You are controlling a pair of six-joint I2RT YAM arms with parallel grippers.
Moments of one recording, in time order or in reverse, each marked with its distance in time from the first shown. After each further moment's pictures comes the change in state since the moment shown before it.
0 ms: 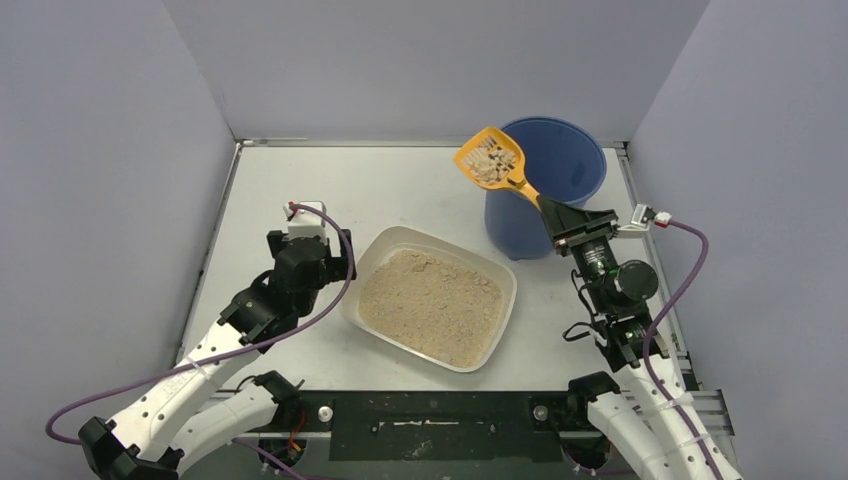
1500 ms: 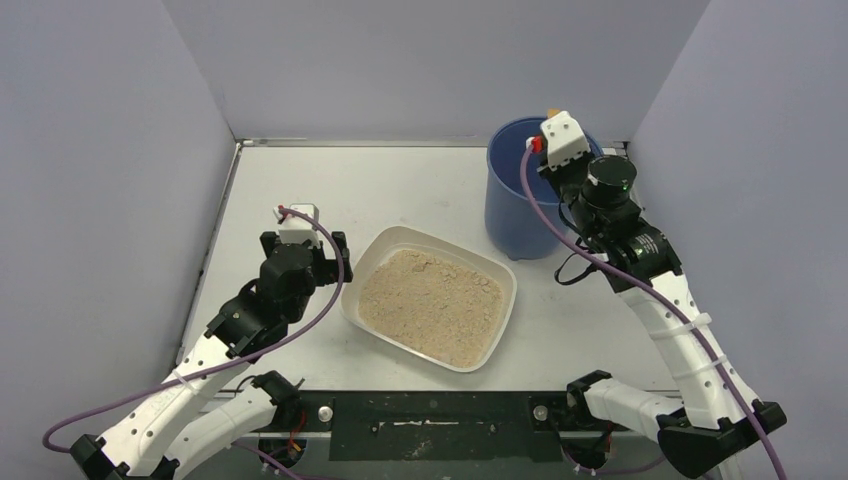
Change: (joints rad) left arm 0.000 -0.084 -0.005 0.007 0.040 0.024; right arm 0.138 0.465 0.755 -0.684 0.357 -1.751
